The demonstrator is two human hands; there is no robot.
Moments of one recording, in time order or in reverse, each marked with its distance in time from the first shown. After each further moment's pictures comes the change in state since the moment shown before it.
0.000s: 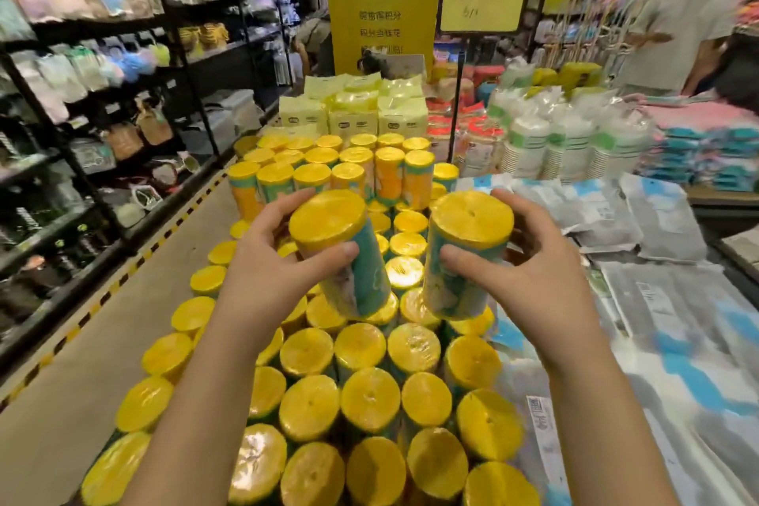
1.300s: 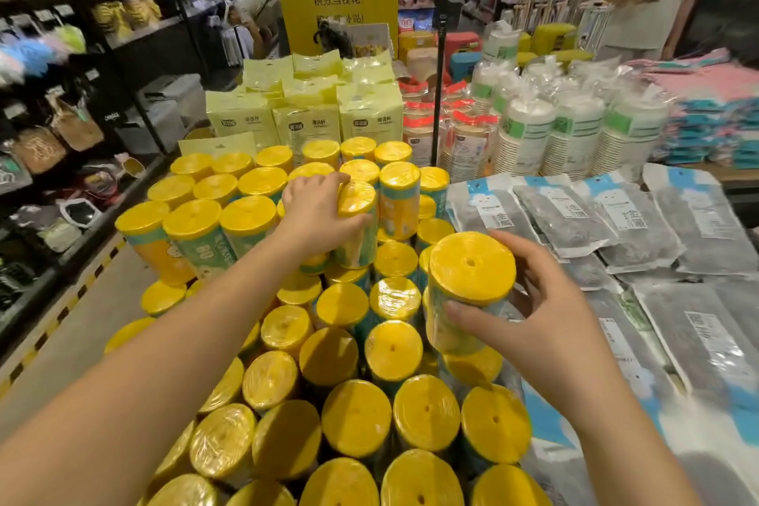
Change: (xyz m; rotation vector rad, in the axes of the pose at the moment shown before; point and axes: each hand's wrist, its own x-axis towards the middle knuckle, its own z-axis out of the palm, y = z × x) left_hand 0.292 -0.161 0.127 0.984 -0.326 0.112; right_hand 0.128 0.098 0.029 -0.039 -0.056 0.095
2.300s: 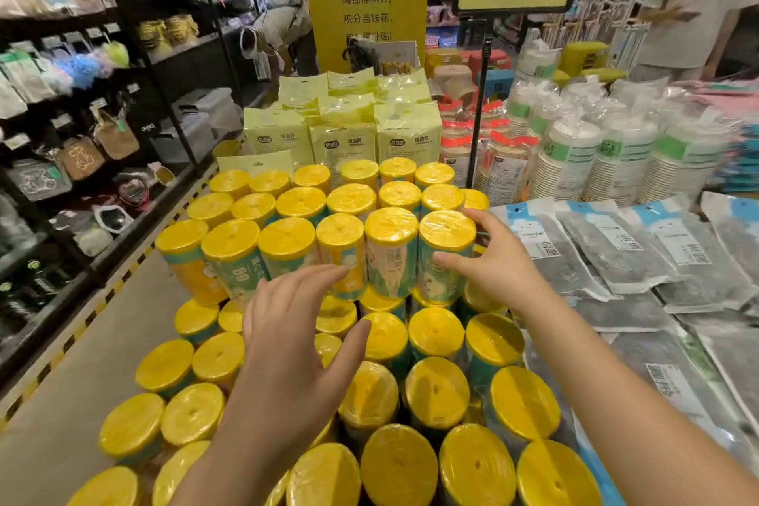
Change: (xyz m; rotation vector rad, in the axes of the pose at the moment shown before) left_hand -0.164 -0.007 -0.052 -0.308 0.240 0.033; right_hand 0.165 0.064 0.071 -0.250 -0.106 0.014
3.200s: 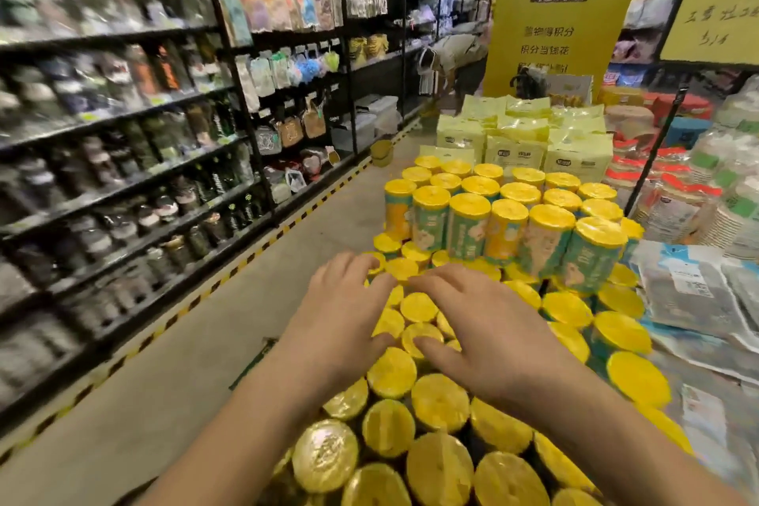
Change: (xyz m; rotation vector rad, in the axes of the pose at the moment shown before) left_hand -0.145 0.012 -0.154 0.630 -0.243 -0.121; right_hand -0.256 -0.207 0.057 -0.627 -0.470 -0.790
